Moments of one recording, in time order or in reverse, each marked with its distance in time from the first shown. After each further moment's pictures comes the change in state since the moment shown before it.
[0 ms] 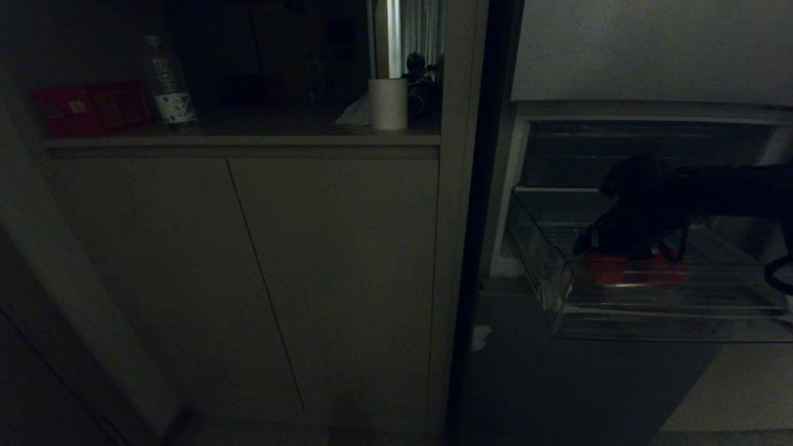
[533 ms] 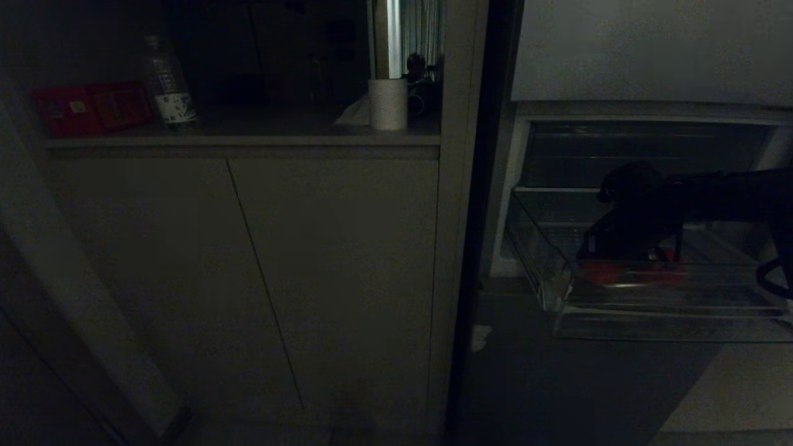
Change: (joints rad) left arm 0.000 0.000 0.000 0.000 0.000 0.000; right arm 0.000 0.021 0.002 -0.002 -0.002 0.019
